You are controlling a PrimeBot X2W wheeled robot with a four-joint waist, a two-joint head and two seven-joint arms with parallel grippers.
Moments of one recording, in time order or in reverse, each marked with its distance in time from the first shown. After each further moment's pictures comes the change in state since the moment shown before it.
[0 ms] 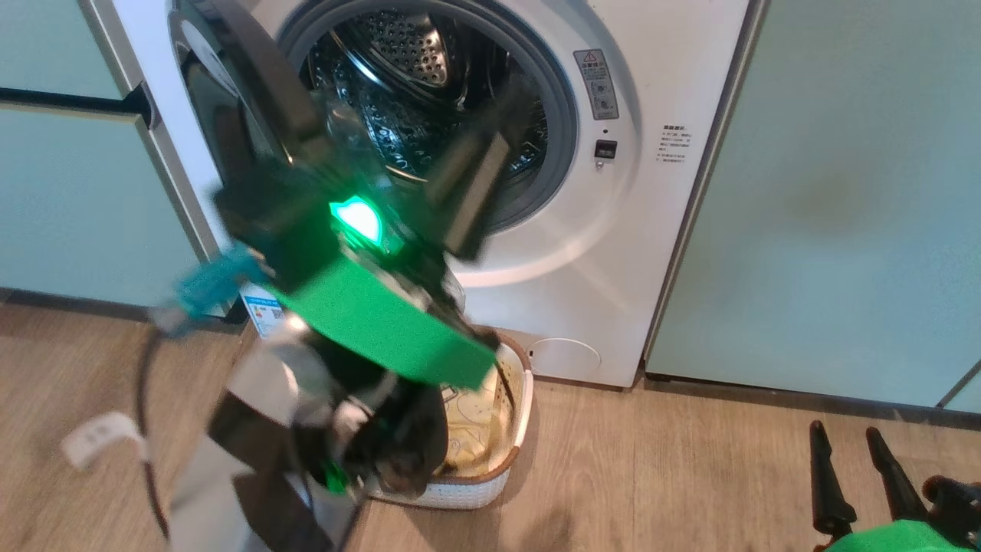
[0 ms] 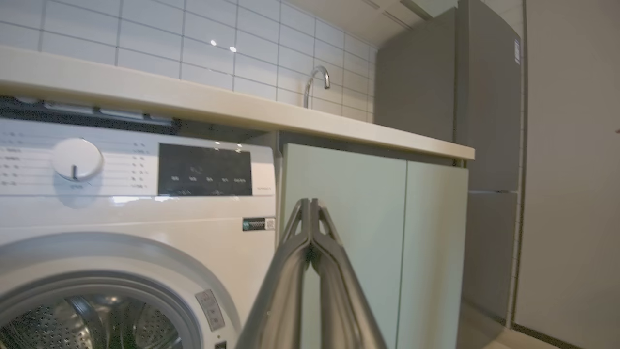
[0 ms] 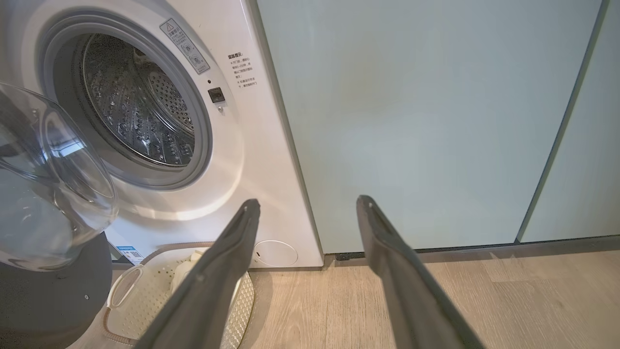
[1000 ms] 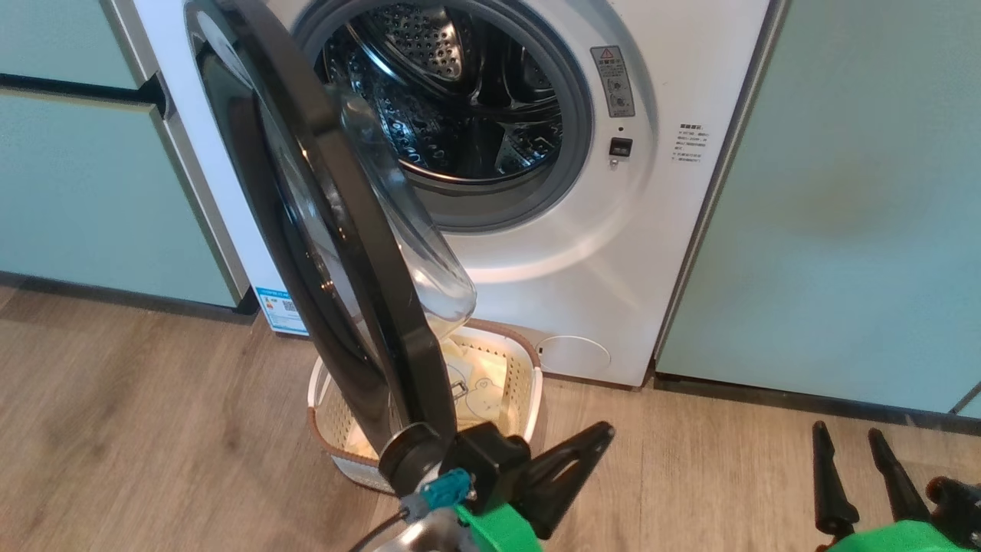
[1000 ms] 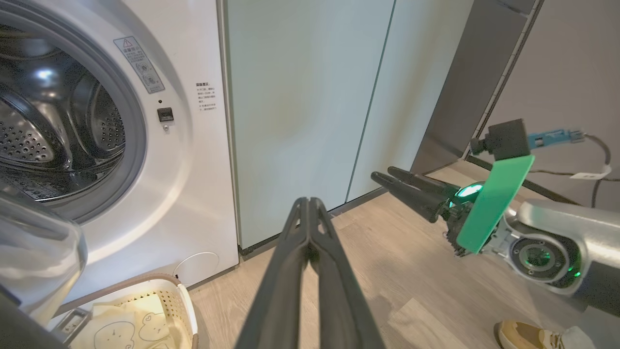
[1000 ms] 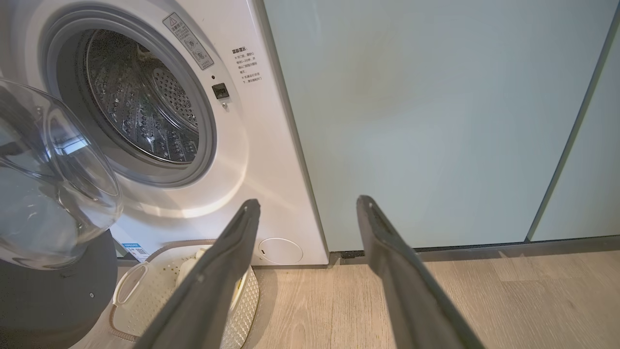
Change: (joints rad) left arm 0.342 0.057 -0.328 0.206 0.156 0.000 -0.041; right arm 0.000 0.000 -0.006 0.004 0.010 0.000 0.000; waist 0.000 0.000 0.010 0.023
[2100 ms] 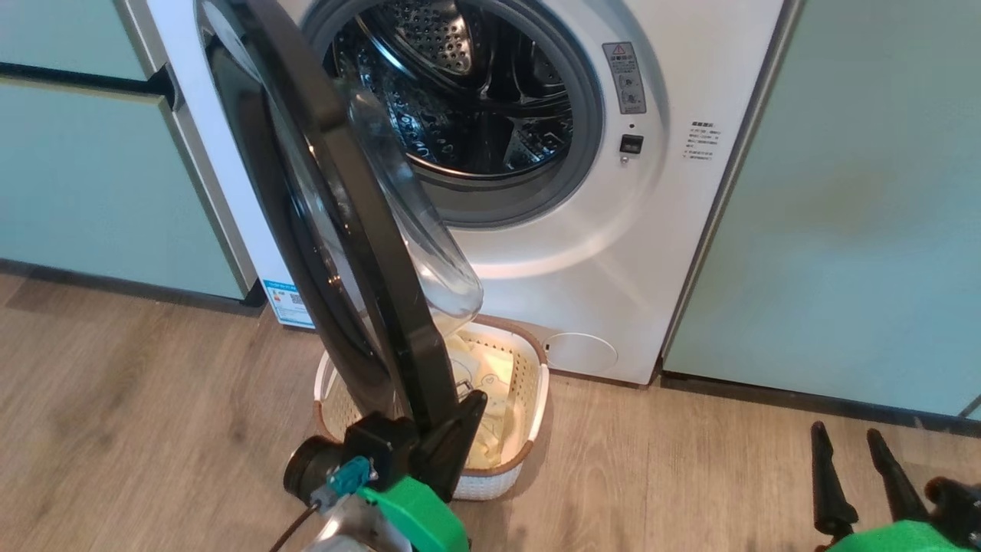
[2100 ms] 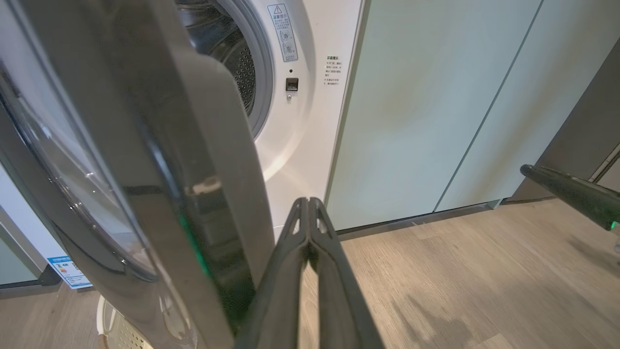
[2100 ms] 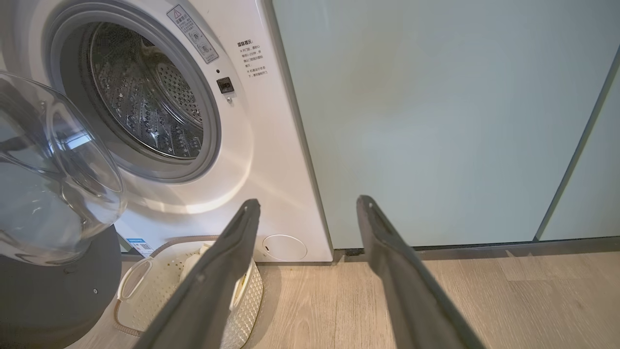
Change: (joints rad) left arm 0.026 0.045 0.153 0.245 -0.005 0.116 -0.221; right arm 0.000 0.000 0.004 0.001 0.005 0.000 0.000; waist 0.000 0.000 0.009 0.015
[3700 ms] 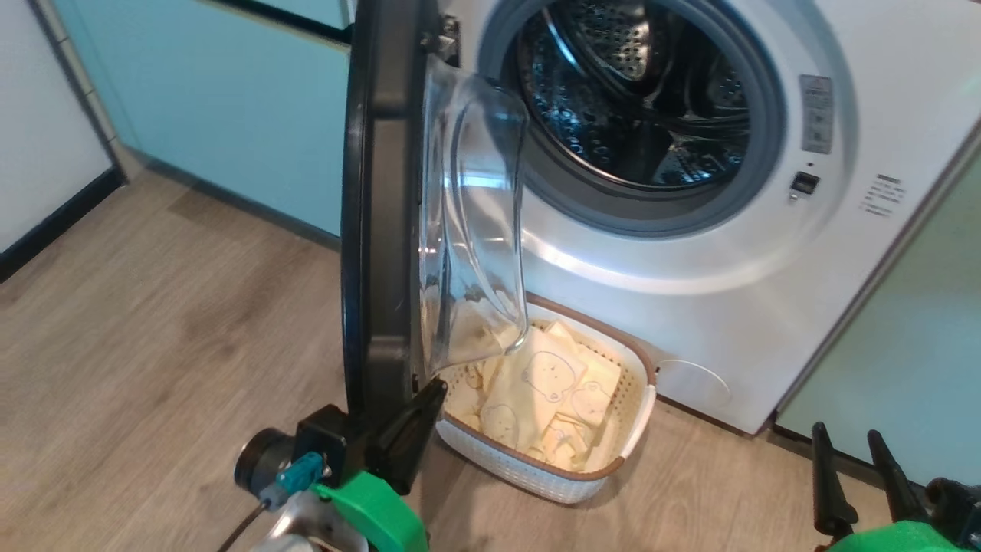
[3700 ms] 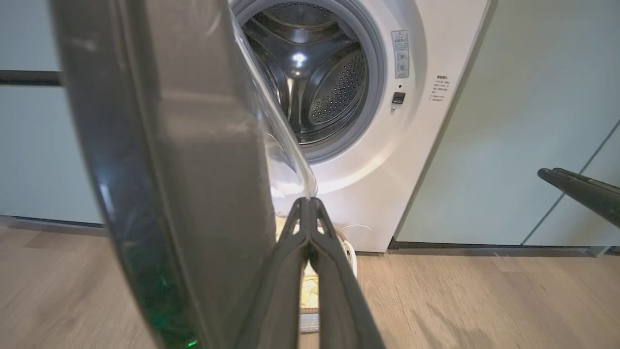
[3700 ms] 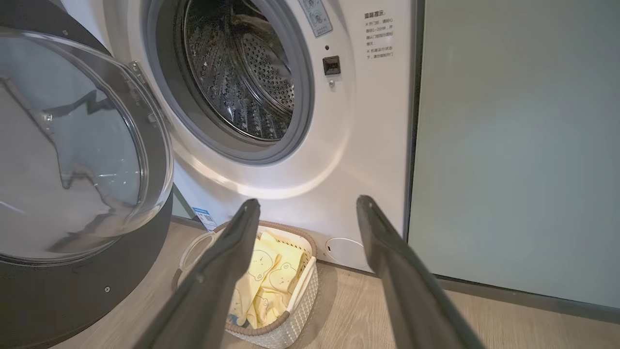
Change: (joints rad) left arm 0.038 0.108 0.035 -0.134 -0.029 0.030 0.050; right arm 0.000 0.008 -0.008 0.005 0.000 0.000 0.000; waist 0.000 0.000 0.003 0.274
